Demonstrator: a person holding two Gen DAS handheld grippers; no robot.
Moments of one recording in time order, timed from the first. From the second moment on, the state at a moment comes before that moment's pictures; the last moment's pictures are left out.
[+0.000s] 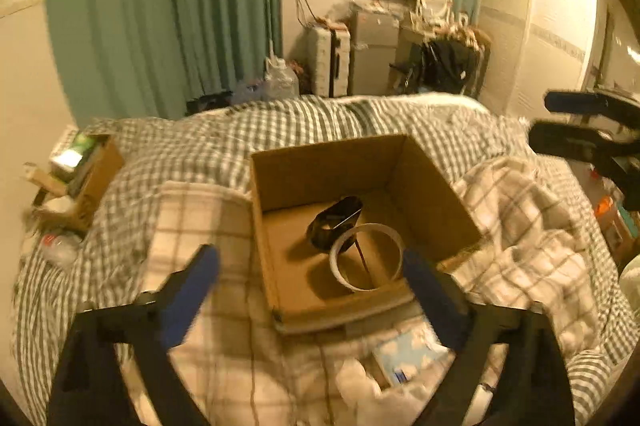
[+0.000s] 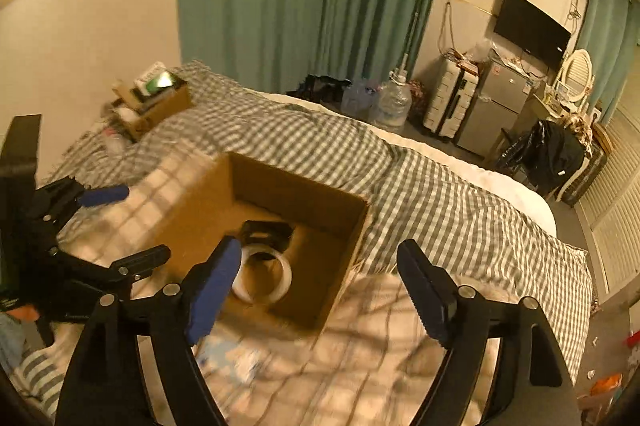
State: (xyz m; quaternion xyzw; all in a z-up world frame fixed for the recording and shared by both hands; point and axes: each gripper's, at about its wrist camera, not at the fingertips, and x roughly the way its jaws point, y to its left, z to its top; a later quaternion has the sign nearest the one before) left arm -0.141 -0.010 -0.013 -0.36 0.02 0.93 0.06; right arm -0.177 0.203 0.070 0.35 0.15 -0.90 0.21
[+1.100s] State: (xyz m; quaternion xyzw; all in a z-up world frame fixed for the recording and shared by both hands) left arm -0.035 -0.055 -0.133 -0.48 -0.03 0.88 0.00; right arm -0.065 0.128 -0.126 0.52 0.20 -0.79 0.27
